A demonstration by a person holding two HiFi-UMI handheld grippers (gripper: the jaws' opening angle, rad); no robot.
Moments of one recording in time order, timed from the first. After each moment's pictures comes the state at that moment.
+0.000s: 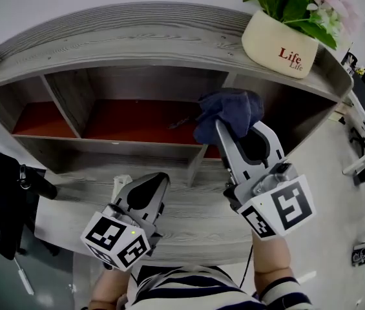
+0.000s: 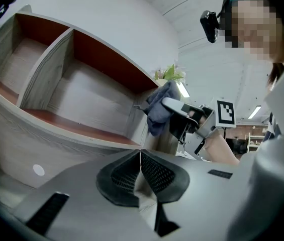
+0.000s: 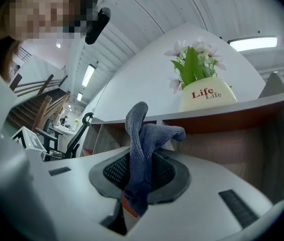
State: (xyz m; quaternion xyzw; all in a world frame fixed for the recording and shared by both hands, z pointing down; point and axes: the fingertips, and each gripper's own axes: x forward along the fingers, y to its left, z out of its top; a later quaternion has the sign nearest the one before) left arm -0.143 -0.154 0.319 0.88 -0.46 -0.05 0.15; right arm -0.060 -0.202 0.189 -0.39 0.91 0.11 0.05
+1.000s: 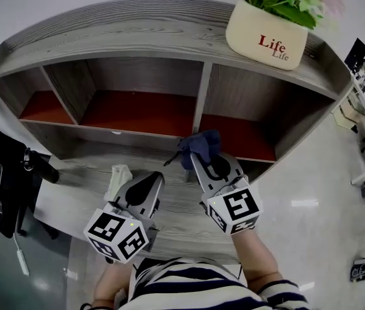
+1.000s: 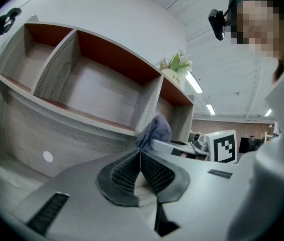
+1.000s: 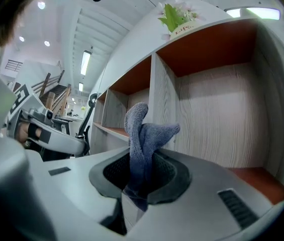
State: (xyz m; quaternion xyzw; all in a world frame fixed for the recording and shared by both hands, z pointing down) left arm -0.122 -0.148 0.349 0.84 -0.52 -0.03 0.16; right arm -0.051 -0.212 0.340 -0.37 0.93 0.03 -0.05
